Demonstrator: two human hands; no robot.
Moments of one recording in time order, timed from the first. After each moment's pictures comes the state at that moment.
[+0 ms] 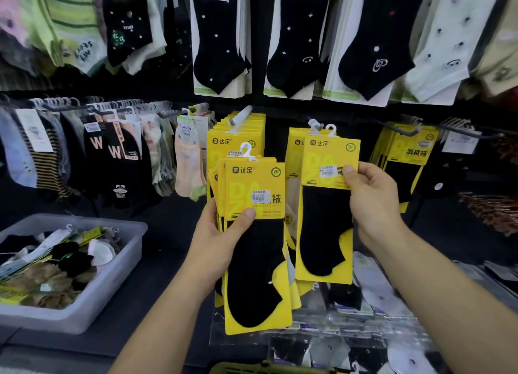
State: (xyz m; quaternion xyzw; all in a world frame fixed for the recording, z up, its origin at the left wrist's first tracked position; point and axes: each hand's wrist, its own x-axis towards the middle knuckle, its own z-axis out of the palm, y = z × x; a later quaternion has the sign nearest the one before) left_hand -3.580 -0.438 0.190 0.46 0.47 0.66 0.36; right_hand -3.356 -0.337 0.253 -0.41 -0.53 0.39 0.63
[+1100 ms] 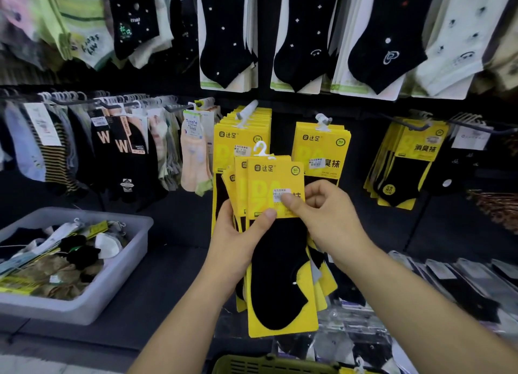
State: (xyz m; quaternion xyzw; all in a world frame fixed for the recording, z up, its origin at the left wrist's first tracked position) left_hand -3.559 -0.440 0.184 0.43 0.46 0.68 0.39; right_hand -3.404 -0.392 0.240 -0.45 -0.65 0.39 0.47
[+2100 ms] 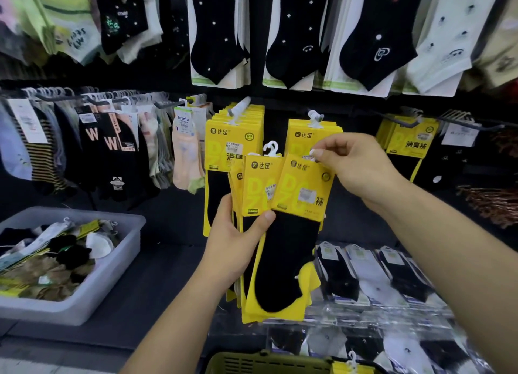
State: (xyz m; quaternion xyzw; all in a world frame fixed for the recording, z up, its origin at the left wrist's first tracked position) left_hand -3.557 -0.439 0.184 0.50 0.52 0.62 0.31; right_hand -3.364 -0.340 0.302 -0.42 -0.73 0.27 0.46
